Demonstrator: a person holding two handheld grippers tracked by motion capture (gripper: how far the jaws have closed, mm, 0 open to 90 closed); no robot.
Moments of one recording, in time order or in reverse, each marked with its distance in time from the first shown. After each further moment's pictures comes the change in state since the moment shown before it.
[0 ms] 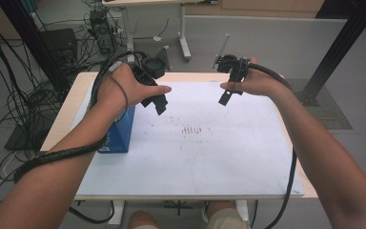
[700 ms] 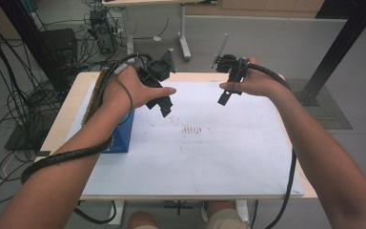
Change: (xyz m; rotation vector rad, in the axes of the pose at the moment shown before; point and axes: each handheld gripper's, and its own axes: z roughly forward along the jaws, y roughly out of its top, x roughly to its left) left arm -0.002 0.003 0.005 -0.010 -0.023 0.009; right arm 0.004 0.000 -0.002 -0.009 -0.006 -0.003
